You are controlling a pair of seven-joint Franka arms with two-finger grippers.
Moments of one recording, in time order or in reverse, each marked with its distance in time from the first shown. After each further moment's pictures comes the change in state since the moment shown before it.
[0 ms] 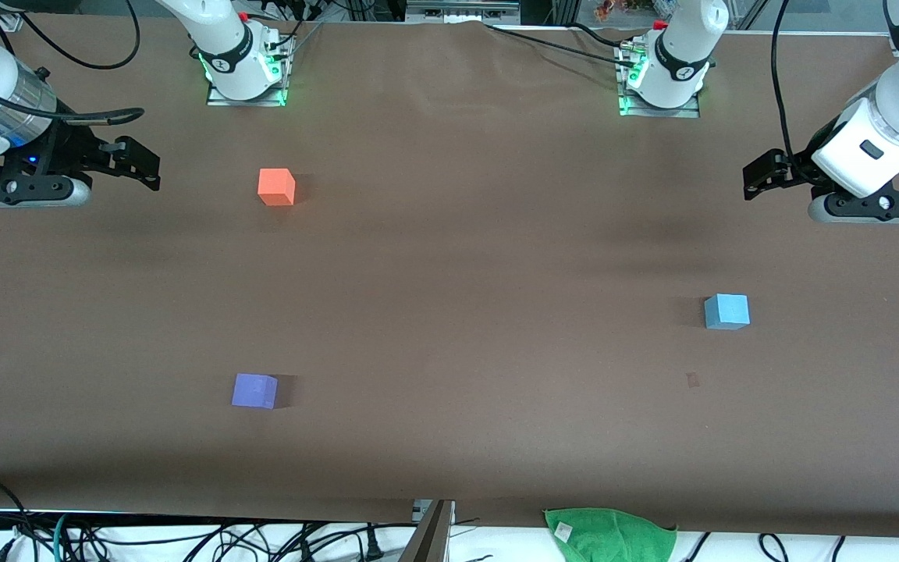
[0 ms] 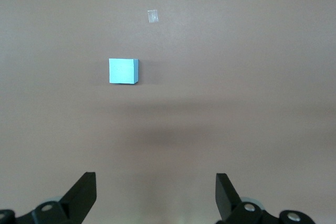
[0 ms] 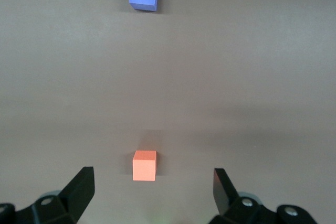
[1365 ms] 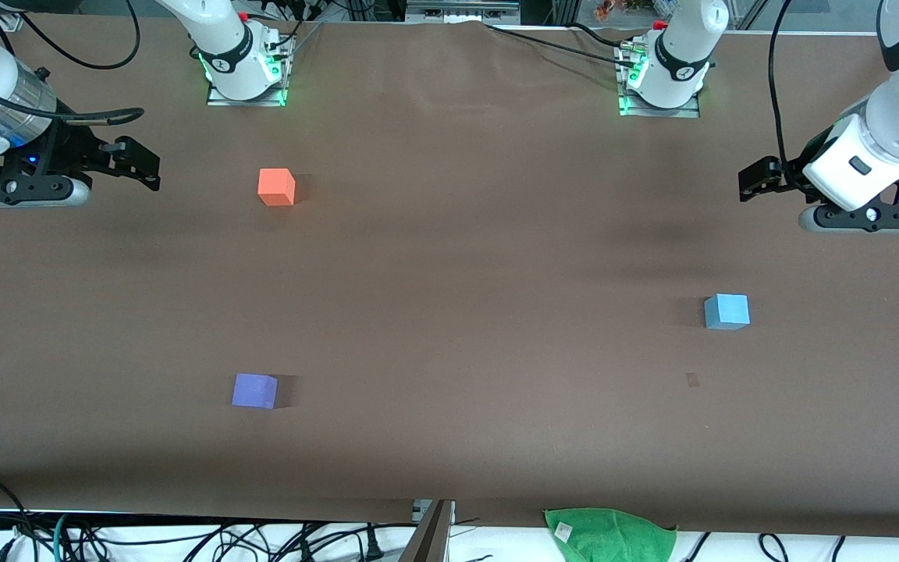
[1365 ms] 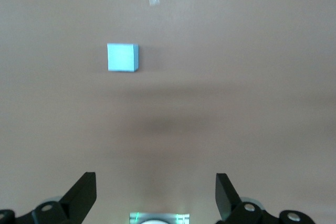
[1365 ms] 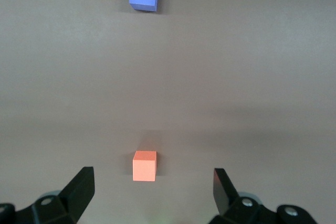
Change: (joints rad) left arm 0.003 0.037 0.006 0.004 0.000 -0.064 0.001; right arm 0.000 0.000 0.000 0.000 0.000 0.001 0.000
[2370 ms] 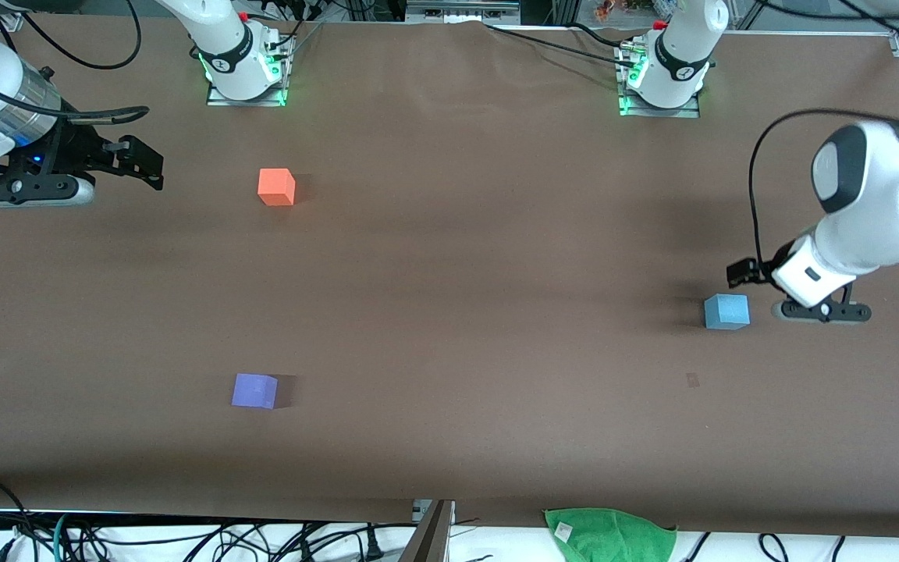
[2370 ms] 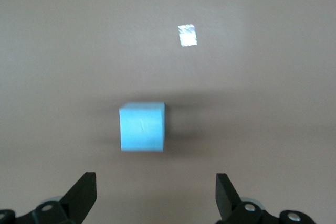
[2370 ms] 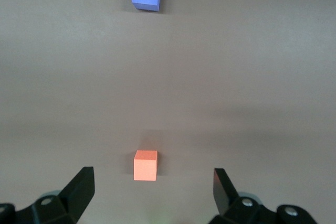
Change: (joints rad) left arm 0.132 0.243 0.012 -0.276 0.048 0.670 0.146; right arm 0.006 0.000 0.002 0.000 0.000 -0.001 0.000
